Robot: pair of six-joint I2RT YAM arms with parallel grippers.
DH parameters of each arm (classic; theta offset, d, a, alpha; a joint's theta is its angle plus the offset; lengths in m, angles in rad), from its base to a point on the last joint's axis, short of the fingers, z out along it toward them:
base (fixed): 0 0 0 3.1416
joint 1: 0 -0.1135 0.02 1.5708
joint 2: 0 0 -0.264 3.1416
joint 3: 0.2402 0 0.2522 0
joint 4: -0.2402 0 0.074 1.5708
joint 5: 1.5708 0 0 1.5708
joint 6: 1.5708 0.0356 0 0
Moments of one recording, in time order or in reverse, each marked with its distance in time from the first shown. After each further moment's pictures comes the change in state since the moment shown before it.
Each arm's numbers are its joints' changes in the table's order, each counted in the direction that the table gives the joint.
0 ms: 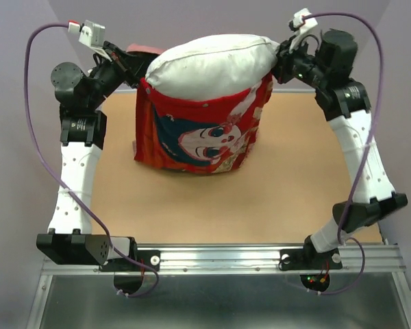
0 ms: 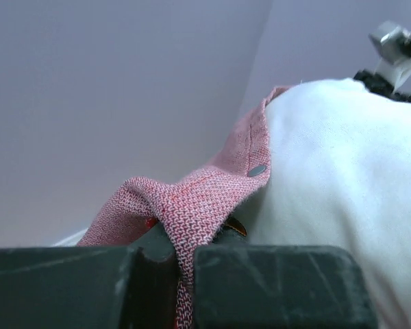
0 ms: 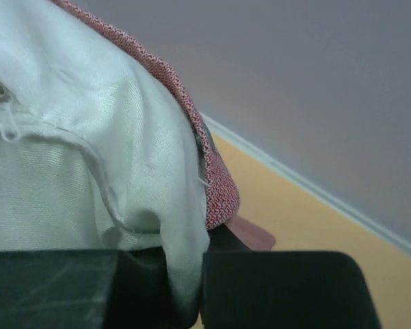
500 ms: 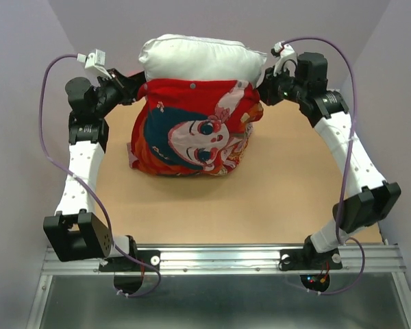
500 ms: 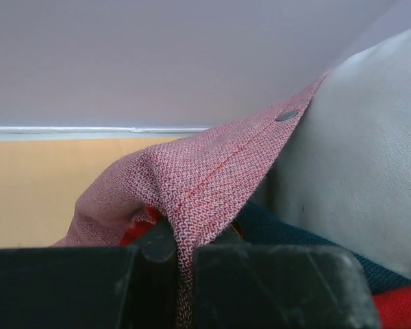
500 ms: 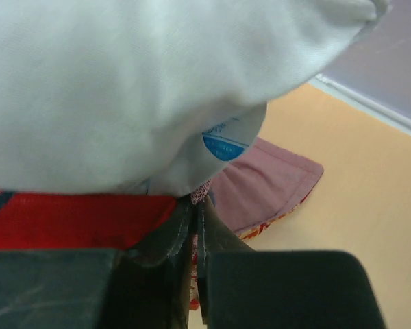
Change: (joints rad) left arm -0.123 0.046 -0.277 -0.019 -0.075 -0.089; right arm 0.003 0.061 -0.274 0.025 -0.068 0.108
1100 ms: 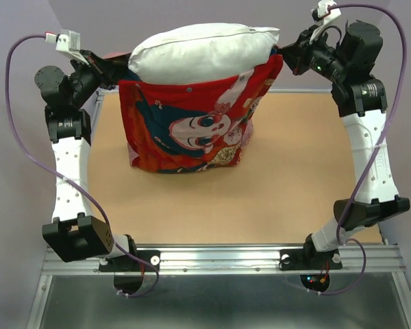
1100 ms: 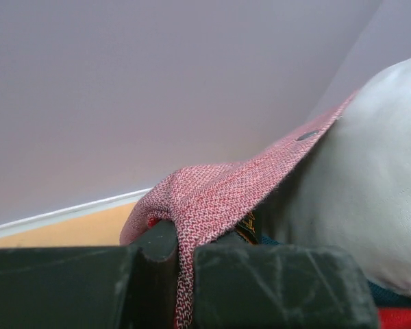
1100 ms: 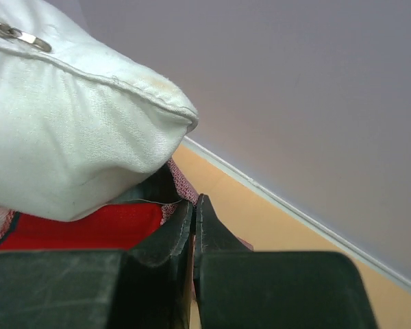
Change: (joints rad) left arm -0.109 -0.011 0.169 0.034 0.099 0.106; right arm 0.129 -0.020 0.333 -0.030 -0.038 -0.072
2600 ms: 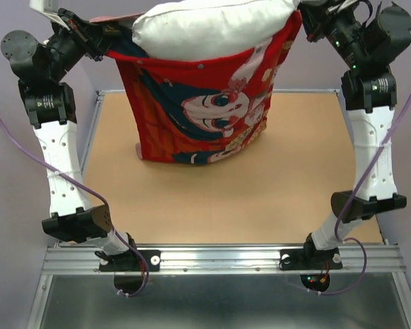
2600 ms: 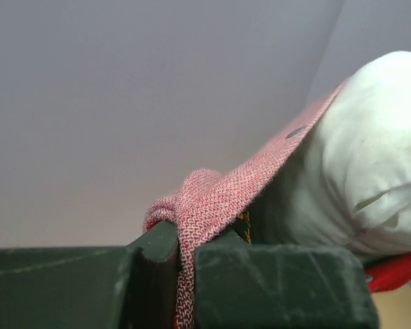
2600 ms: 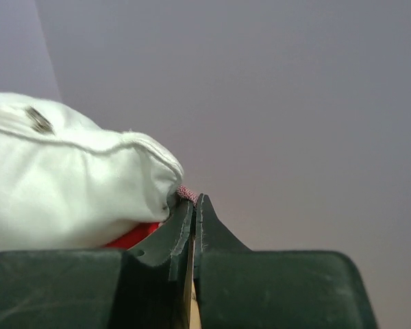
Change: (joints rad) left arm -0.010 0.169 0.552 -0.207 0.084 -0.011; right arm 0.011 0.121 0.290 0.261 0.082 0.149
